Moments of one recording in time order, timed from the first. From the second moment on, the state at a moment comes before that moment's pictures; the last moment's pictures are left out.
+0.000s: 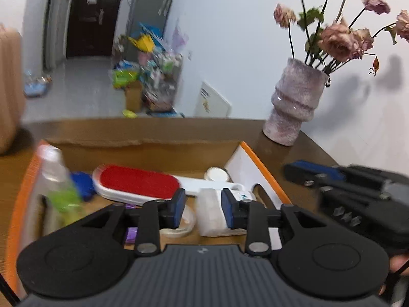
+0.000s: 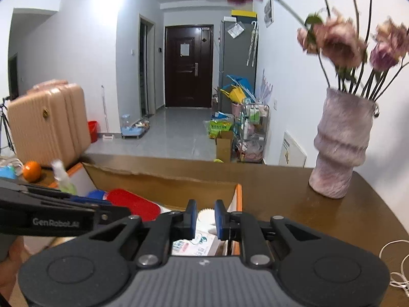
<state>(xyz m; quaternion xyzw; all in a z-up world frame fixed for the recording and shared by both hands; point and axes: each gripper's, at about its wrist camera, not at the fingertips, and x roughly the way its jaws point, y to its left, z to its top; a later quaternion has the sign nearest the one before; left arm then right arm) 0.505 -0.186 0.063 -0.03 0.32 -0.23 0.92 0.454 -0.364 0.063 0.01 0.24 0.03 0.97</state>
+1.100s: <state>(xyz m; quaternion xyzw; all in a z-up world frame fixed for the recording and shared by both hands) 0.104 -0.078 0.015 0.06 0.16 -0.06 0.98 0.080 -0.293 -0.017 0.03 0.18 0.08 0.98</state>
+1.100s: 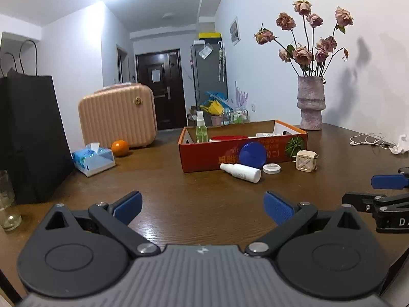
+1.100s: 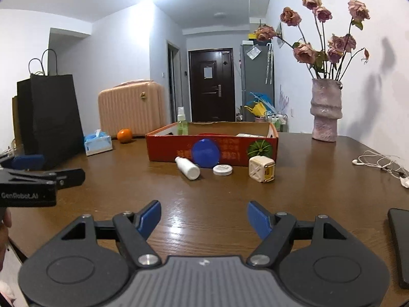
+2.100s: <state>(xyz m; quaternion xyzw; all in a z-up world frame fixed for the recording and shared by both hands) 0.372 -0.142 -0.018 -0.03 0.34 -0.12 0.93 0.293 -0.349 -0.017 -0.01 0.26 0.03 0.96</state>
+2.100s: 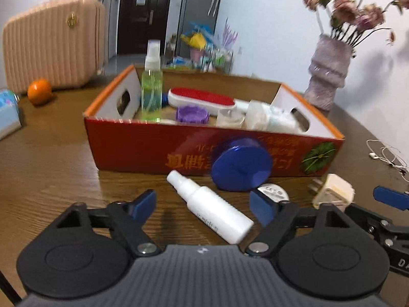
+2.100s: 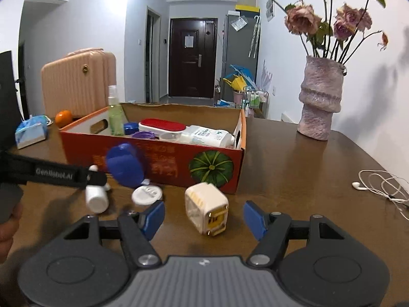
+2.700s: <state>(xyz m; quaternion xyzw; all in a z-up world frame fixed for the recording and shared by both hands) 0.319 -0.106 -0.018 -0.04 0.35 -0.14 0.93 0.287 -0.310 -0.030 -0.04 0.32 0.12 0.94</state>
